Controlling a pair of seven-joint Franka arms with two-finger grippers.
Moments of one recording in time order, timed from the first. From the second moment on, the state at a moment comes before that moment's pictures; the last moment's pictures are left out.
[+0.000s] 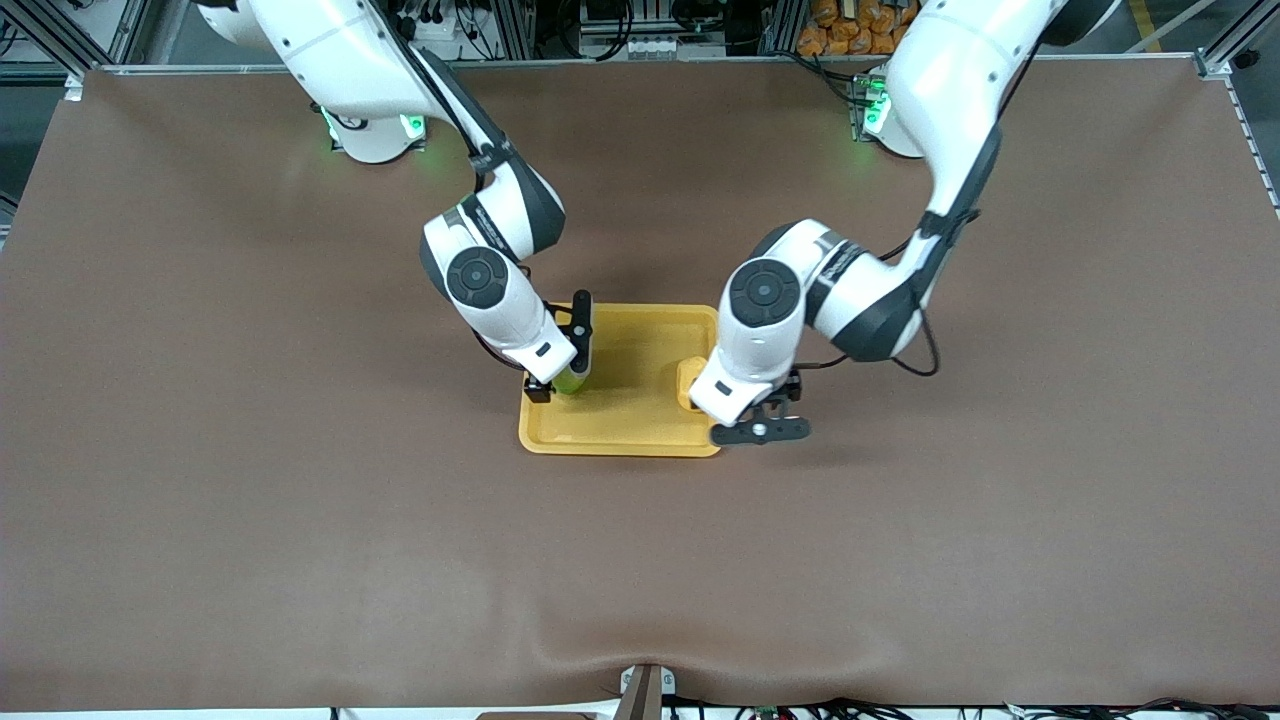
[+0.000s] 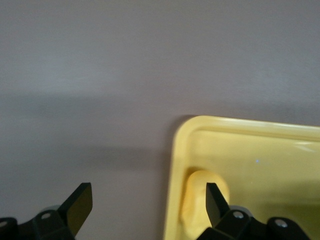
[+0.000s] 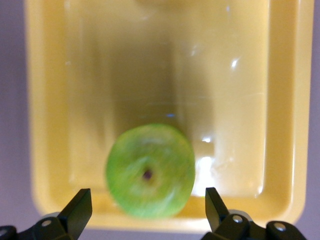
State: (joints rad) left arm -0.39 0.60 -0.22 -1.50 0.28 2.08 -0.80; right arm 0.56 0.48 0.04 -1.87 0.11 2.32 -1.03
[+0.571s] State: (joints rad) left arm -0.15 0.40 -0.22 -1.49 0.28 1.95 -0.50; right arm 0.23 0.32 0.01 -1.86 0.15 2.19 -1.00
